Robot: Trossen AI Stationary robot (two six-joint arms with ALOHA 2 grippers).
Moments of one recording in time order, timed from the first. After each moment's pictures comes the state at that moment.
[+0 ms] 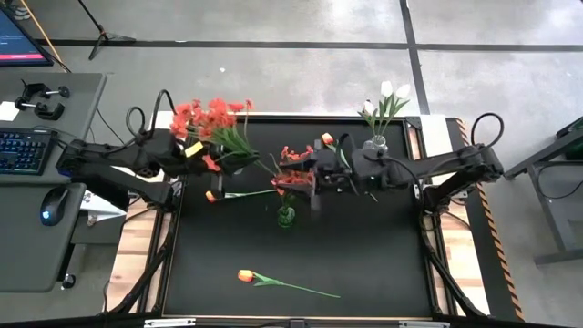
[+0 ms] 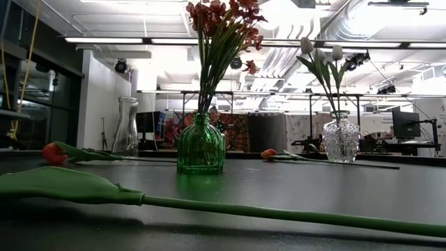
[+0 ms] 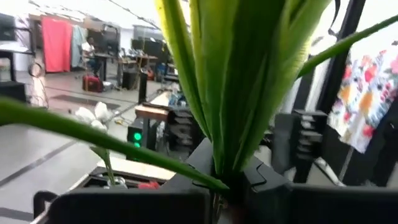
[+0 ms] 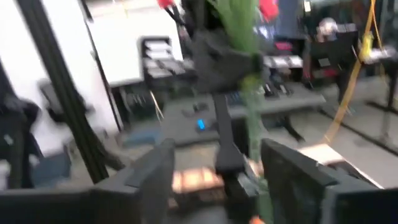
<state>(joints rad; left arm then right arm) -0.14 1.01 1.09 0.03 -0.23 -0.12 0.19 1.52 1.44 0.08 0.24 0.16</state>
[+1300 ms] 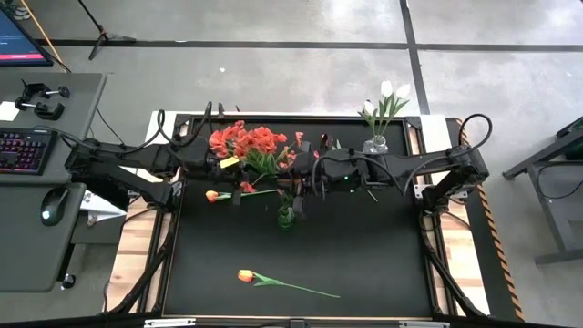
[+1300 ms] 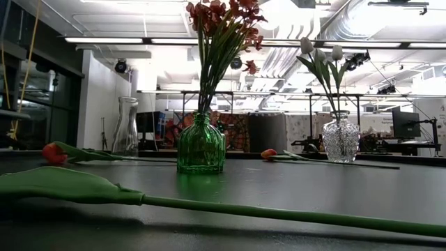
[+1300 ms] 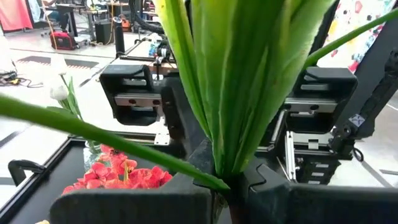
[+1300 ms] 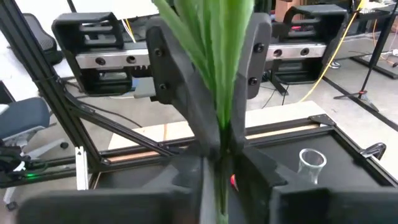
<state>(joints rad) -0.14 1.17 1.19 -0.14 -0.11 -0.09 0.17 1.65 1.64 -0.21 0.22 0.16</state>
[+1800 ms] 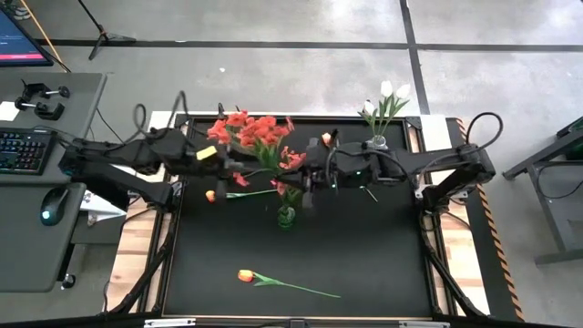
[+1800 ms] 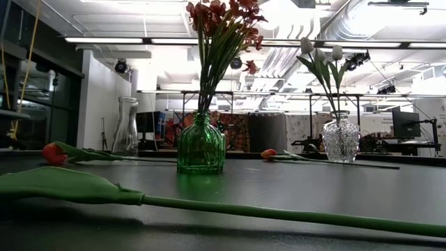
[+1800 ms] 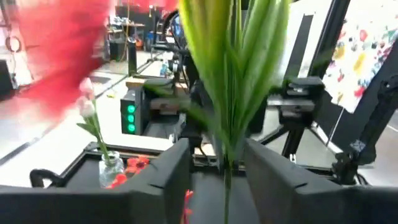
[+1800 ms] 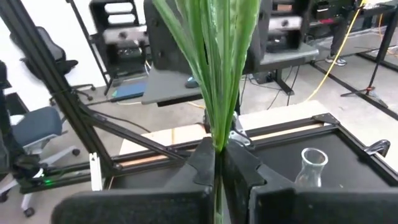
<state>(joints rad) -0.14 1.05 1.19 -0.17 -0.17 -0.11 0.17 1.58 1.64 -0.26 0.21 0.21</state>
